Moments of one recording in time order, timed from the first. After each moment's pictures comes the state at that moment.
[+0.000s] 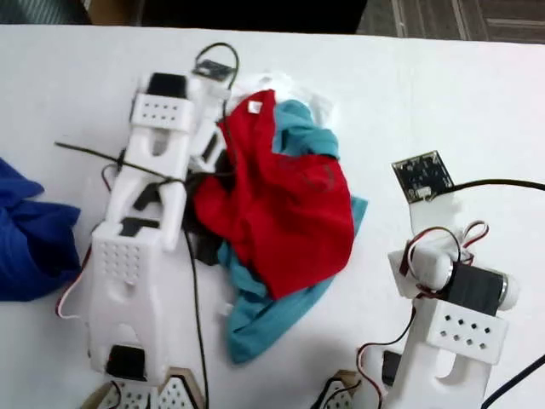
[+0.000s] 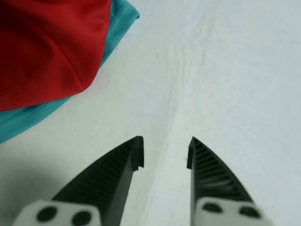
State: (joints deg) left arm 0.8 43.8 -44.4 101.4 -8.8; right arm 13.8 -54.8 41.0 89.1 34.8
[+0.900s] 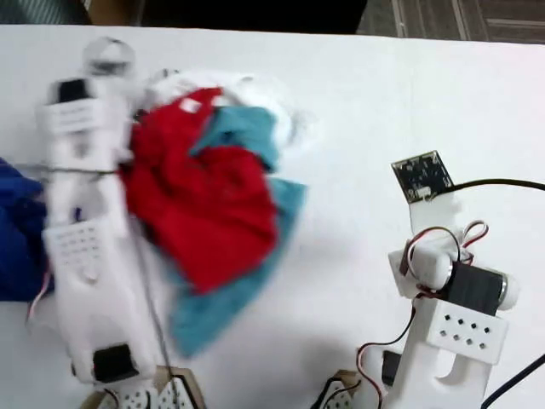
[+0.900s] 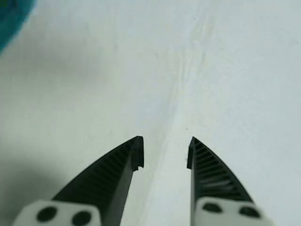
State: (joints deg) left arm -26.3 50.5 -62.6 101.5 -6.2; right arm 13.8 -54.8 41.0 88.8 34.8
